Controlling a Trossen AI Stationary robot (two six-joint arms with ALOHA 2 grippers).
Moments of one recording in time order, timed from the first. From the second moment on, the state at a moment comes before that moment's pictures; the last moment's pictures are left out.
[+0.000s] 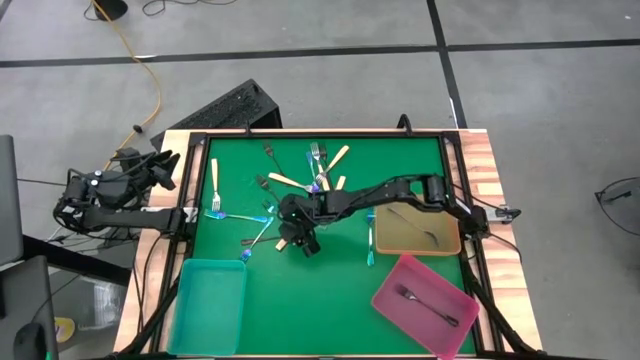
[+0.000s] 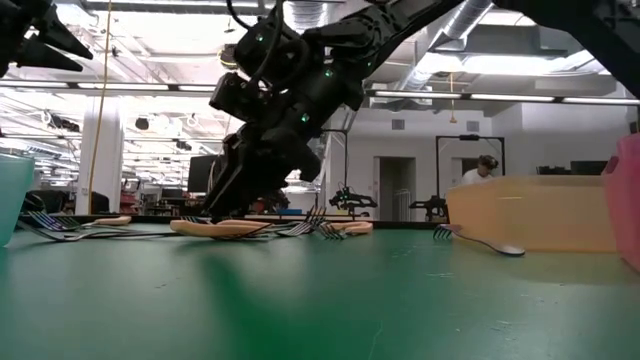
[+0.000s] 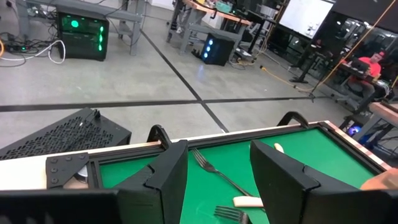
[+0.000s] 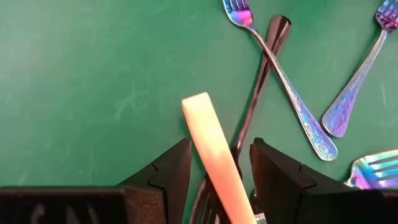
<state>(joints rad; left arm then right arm) -0.03 0.02 0.79 -1.20 -0.97 -0.72 -0.02 2.29 1.71 -0.26 -0.24 -0.53</state>
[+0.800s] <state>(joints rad) -0.03 0.02 0.79 -1.22 -0.96 -0.78 -0.04 2.31 1.70 -0.27 -0.27 -0.55</state>
